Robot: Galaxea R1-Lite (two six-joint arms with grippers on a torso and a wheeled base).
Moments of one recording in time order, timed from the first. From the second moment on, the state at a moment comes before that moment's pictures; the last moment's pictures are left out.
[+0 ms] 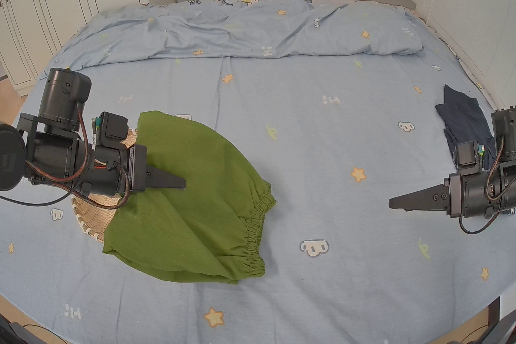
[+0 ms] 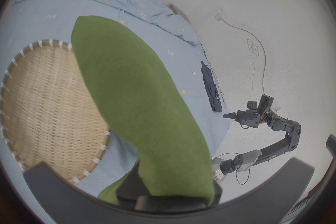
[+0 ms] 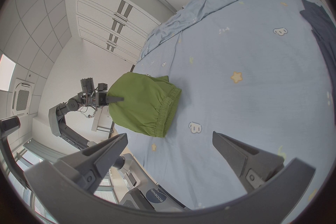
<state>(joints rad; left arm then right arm) -0.30 1.56 -1.06 0.16 -0.53 -0.31 0.25 1.40 -0.78 0.04 0.65 0.28</state>
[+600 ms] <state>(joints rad) -0.26 1.48 -1.08 -0.05 -0.53 -0.35 0.23 1.38 -0.79 0.03 0.65 0.28</state>
